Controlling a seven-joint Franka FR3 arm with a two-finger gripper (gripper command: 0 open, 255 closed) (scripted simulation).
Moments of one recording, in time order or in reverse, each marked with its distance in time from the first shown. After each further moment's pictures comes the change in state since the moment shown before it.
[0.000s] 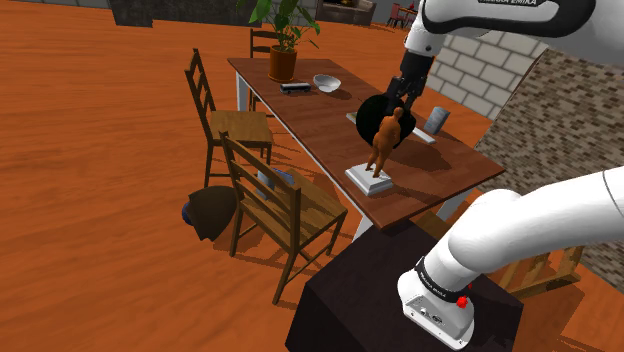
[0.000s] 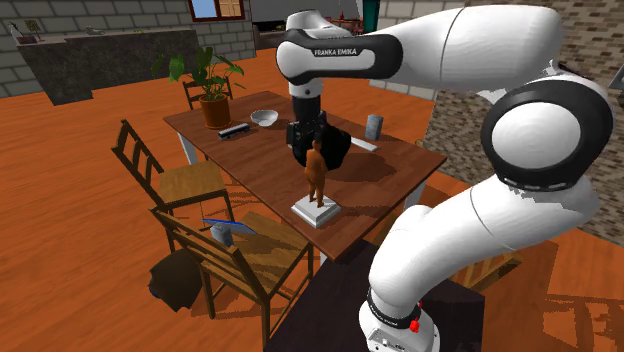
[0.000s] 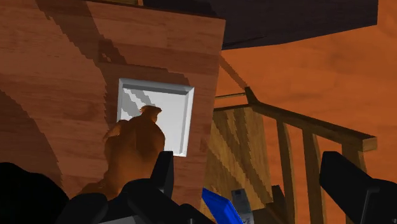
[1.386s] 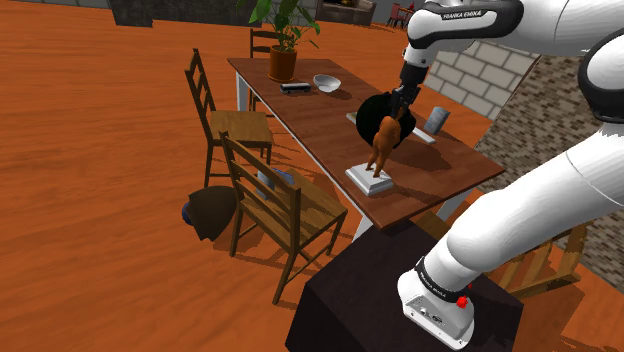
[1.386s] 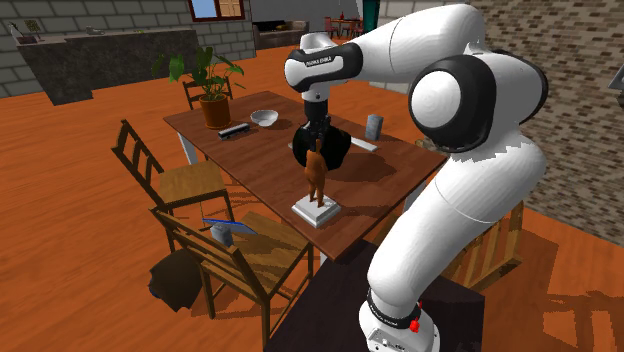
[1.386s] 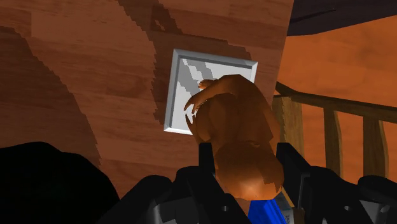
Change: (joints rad) arm -0.032 0.273 -0.183 0.121 -0.009 0.158 -0.245
